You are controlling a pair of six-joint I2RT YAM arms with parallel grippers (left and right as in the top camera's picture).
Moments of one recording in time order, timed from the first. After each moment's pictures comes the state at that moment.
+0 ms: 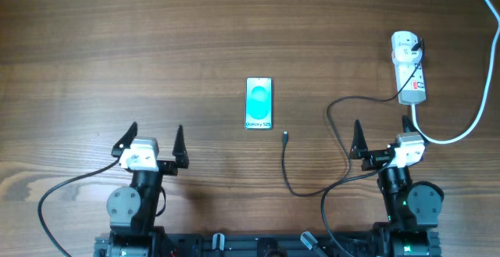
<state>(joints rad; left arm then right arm) -0.05 0.01 0.01 -0.07 0.04 -0.02 -0.02 0.02 0.01 0.00 -0.11 -0.03</state>
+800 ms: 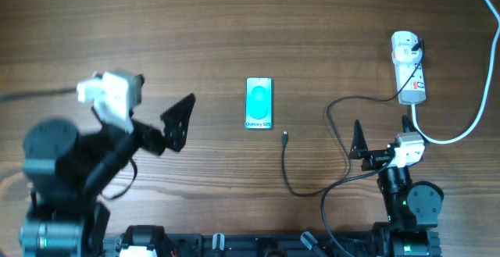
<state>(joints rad) -0.05 0.75 1.12 -0.68 0.45 -0.07 -0.02 0.02 0.01 0.00 -0.11 -0.03</state>
